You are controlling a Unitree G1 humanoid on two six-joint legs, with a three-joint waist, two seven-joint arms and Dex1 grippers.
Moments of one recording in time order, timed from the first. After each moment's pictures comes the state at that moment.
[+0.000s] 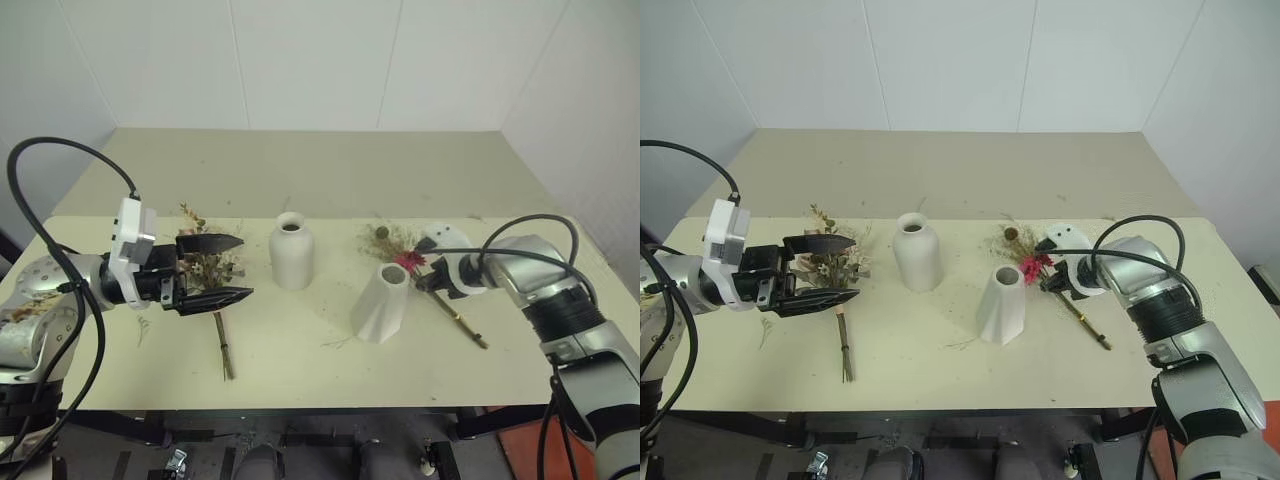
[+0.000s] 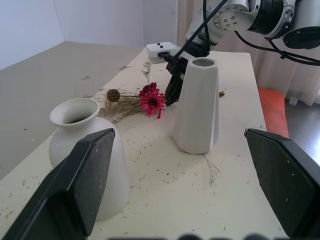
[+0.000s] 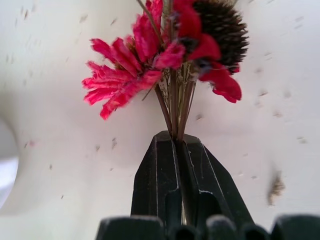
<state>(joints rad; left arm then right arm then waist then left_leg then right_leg) -0.35 0.87 0.24 -0.20 -0.73 0.48 -1.25 -0.89 -0.72 0.32 0.25 0.25 1.17 0.70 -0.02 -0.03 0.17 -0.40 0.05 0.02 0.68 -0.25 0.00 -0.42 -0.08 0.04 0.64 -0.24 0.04</state>
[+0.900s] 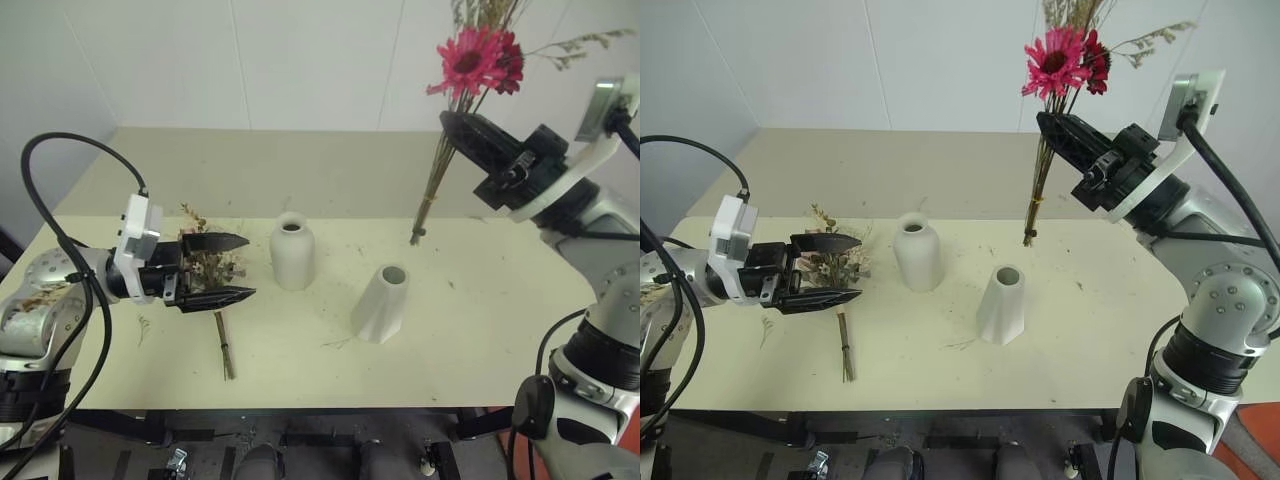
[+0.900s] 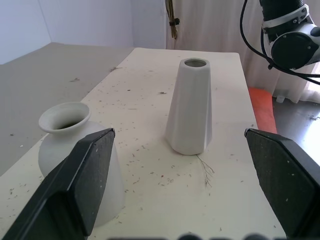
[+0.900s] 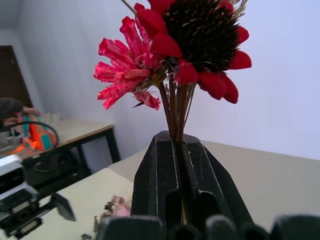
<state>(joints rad) -0.42 0.86 0.20 -0.14 -0.71 0.47 -1.32 -0.76 -0.48 -0.48 -0.42 1.01 0.99 0.44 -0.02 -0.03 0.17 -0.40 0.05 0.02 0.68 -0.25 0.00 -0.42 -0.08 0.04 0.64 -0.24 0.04</state>
